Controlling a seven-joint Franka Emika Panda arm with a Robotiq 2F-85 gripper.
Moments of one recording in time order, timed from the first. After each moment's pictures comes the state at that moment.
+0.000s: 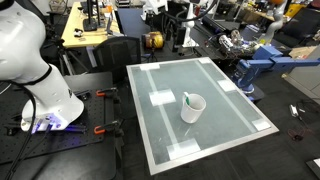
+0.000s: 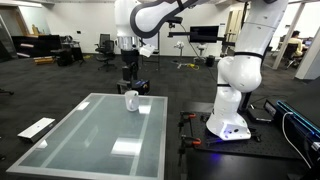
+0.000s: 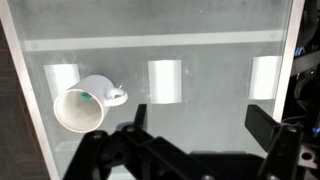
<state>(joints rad) 0.03 -0.20 0.03 -2.31 0.02 2.13 0.06</state>
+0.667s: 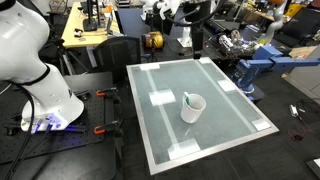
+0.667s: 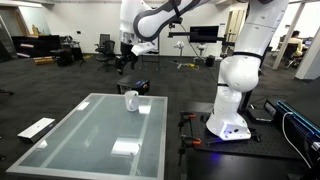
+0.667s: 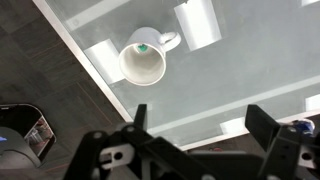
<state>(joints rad) -0.10 -0.19 0.02 -2.31 -0.15 2.36 0.41</state>
